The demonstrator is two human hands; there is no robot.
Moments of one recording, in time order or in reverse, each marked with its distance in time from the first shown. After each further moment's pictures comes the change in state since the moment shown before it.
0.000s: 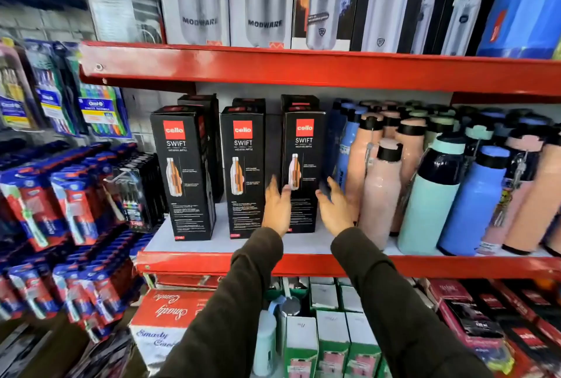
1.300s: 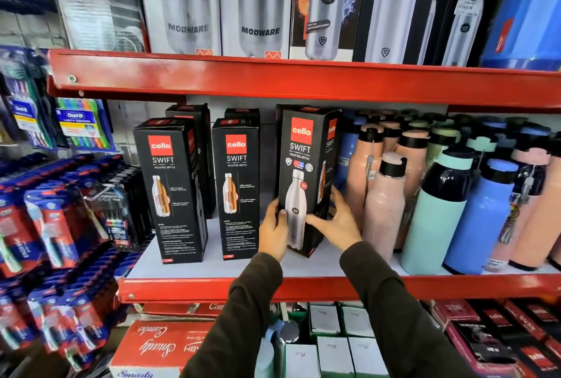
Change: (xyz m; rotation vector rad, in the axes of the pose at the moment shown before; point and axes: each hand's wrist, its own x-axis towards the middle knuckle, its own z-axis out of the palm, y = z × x) left_hand 0.015 -0.030 0.007 -0.120 0.016 0.044; right_hand 0.019 0.011 -0.008 0.125 -0.055 -0.113
